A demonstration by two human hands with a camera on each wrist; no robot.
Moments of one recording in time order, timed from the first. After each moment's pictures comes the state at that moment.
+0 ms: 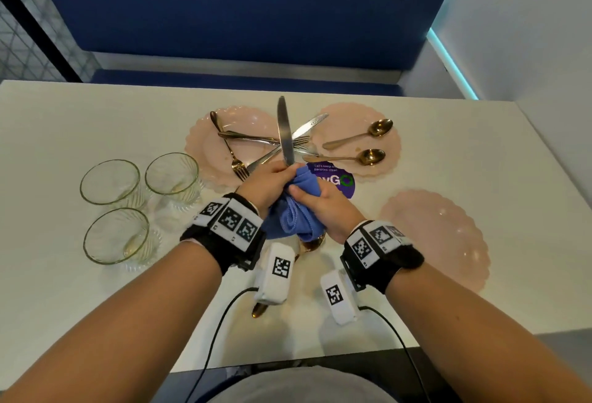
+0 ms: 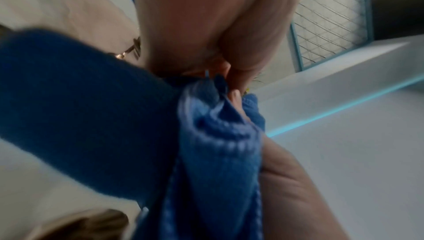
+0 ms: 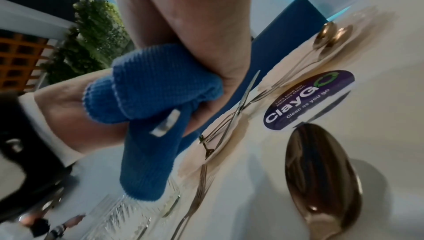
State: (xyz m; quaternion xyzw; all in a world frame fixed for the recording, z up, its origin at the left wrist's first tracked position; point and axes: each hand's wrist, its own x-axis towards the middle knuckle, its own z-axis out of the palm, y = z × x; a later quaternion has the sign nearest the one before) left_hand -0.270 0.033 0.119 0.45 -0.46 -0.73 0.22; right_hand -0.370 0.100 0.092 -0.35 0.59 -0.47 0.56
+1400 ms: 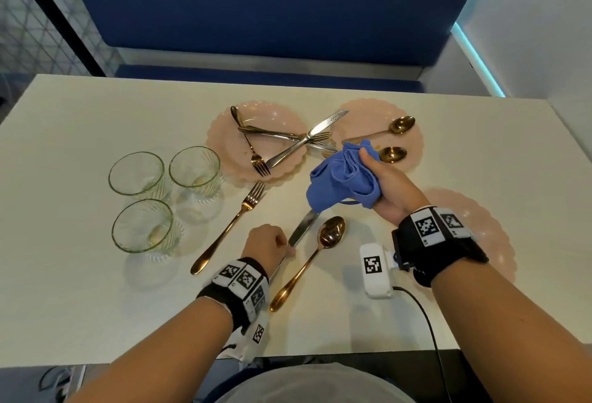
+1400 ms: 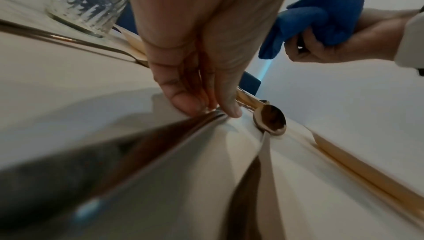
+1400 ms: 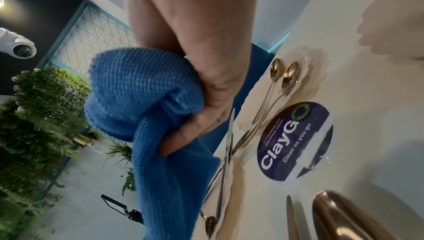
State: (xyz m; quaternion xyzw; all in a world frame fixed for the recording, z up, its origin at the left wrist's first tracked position) left_hand -0.208 0.080 0.026 0.56 -0.72 -0.41 0.01; right_hand -0.419 0.099 0.115 -0.21 0.53 -0.55 0.60
